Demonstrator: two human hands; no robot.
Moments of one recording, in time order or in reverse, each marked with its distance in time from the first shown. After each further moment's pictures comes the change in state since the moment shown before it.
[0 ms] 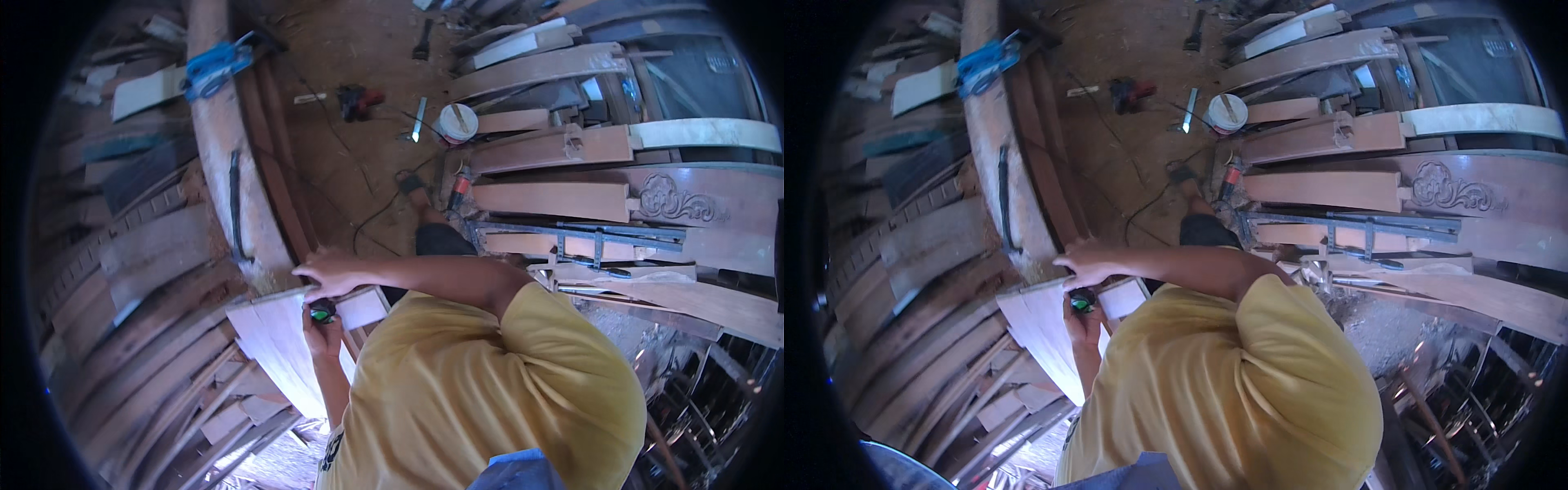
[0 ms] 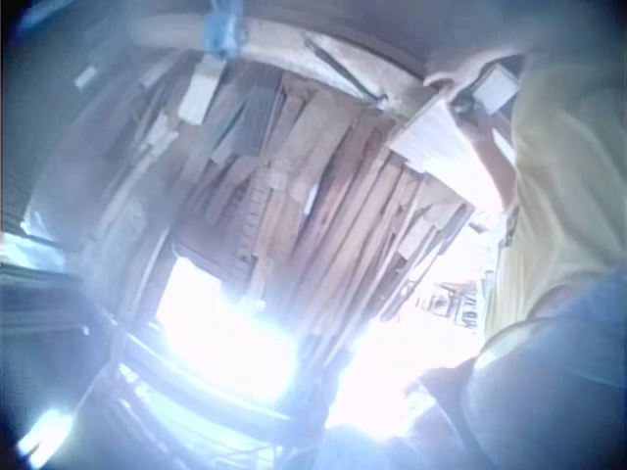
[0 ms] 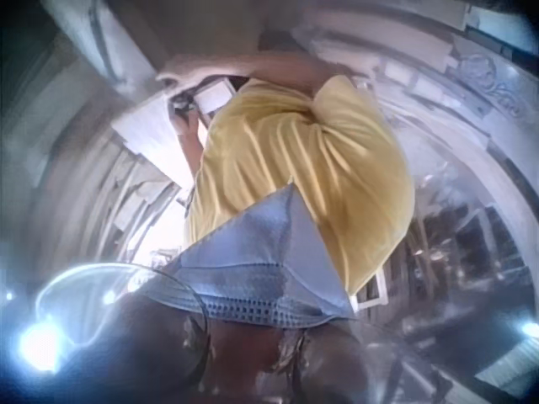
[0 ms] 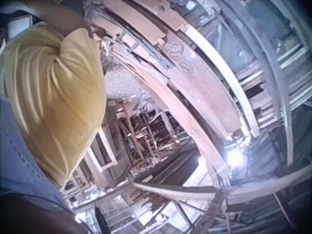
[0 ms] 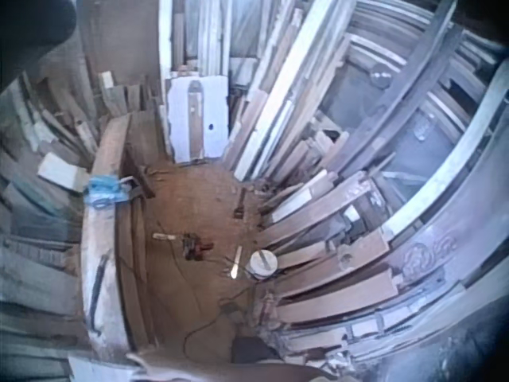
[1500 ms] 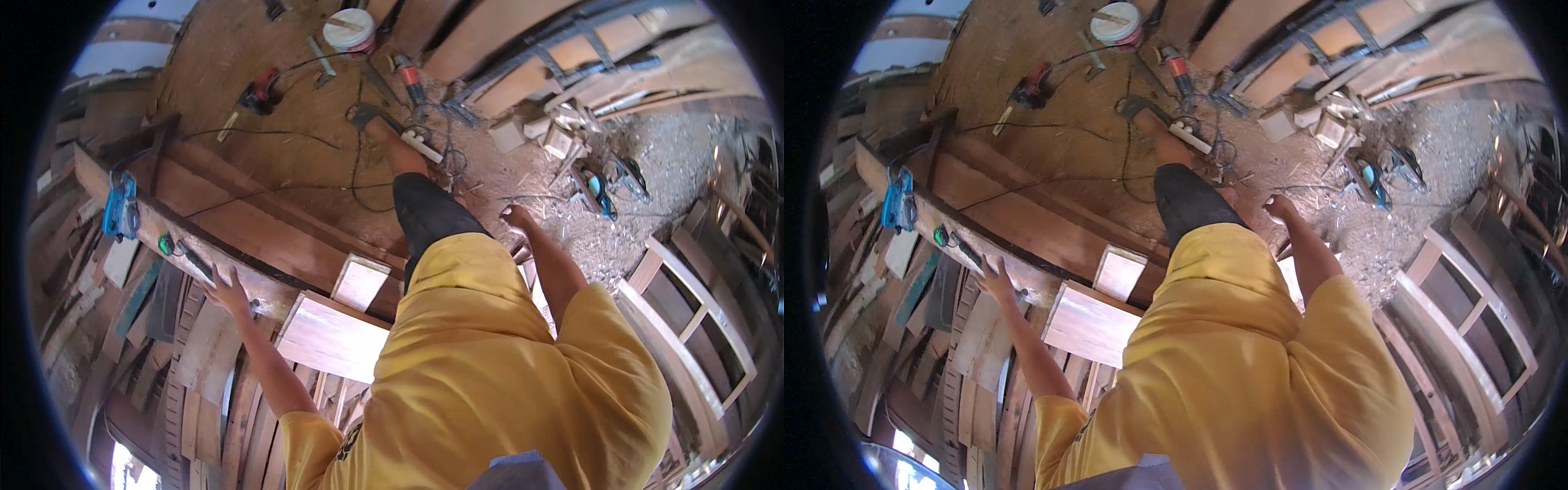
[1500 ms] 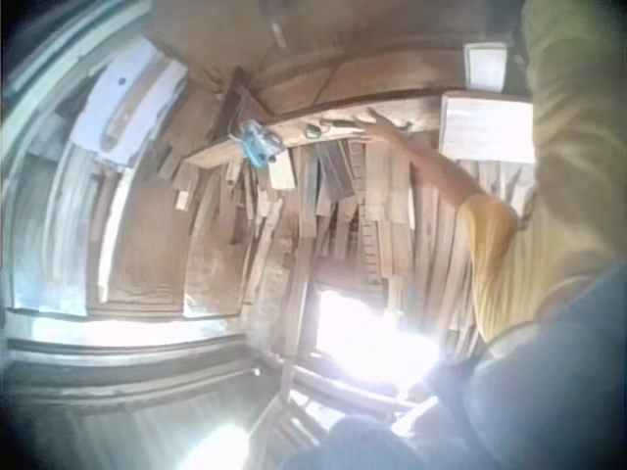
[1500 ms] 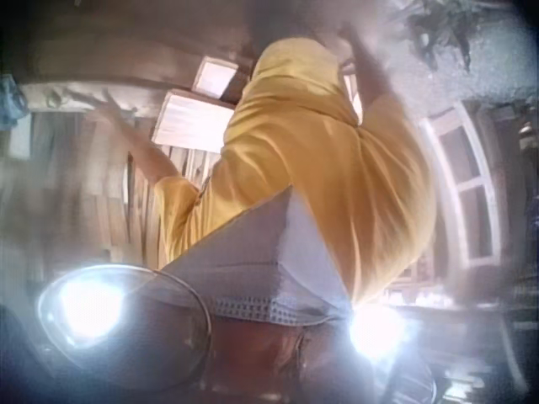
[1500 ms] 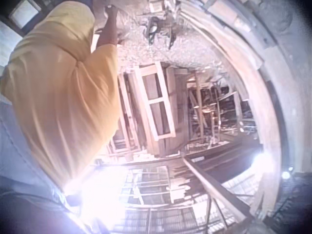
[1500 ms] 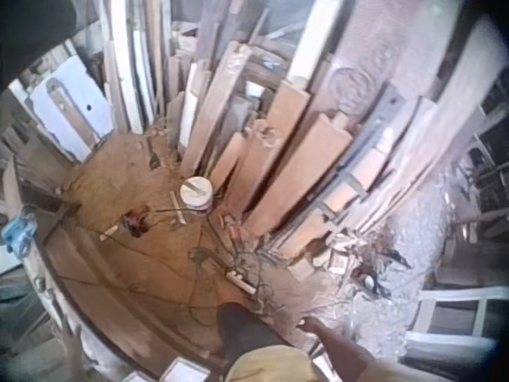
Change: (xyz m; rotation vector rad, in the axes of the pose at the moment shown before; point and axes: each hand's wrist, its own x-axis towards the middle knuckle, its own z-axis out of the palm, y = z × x) left_hand 0.260 0.171 0.098 2.591 -0.018 1.092; right_hand -0.428 0.232 0.406 0.617 0.619 1.440
